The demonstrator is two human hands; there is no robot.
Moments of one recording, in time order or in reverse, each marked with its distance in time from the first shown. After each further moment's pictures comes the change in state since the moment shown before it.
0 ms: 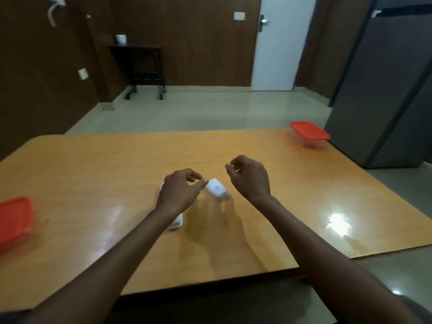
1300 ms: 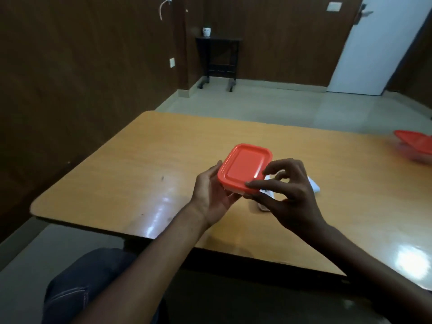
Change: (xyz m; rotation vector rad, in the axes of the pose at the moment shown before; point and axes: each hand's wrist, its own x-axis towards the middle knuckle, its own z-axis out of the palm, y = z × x) left_hand -0.079 -0.085 -0.116 -1.442 -0.085 -0.456; right_hand -0.107 -0.140 0.025 0.358 -0.017 -0.740
